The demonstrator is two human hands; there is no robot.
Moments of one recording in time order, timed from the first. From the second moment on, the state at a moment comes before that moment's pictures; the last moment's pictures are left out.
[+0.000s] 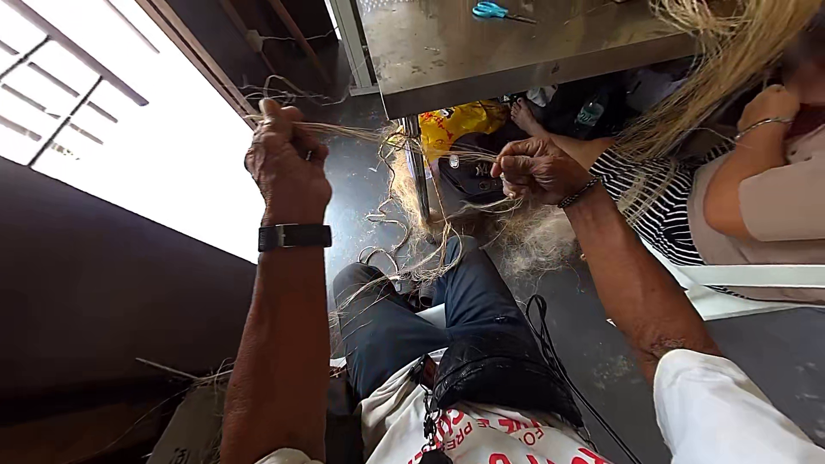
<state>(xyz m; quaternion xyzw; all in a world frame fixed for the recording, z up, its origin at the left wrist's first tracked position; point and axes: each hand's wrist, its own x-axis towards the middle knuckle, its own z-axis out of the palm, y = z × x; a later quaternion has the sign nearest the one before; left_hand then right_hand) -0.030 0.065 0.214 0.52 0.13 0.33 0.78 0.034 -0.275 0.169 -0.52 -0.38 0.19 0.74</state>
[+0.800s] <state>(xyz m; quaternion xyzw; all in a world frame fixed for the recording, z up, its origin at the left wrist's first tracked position) -0.035 0.066 0.213 0.64 0.10 0.32 0.69 -0.033 -0.501 -0.022 -0.89 0.05 0.35 0.28</state>
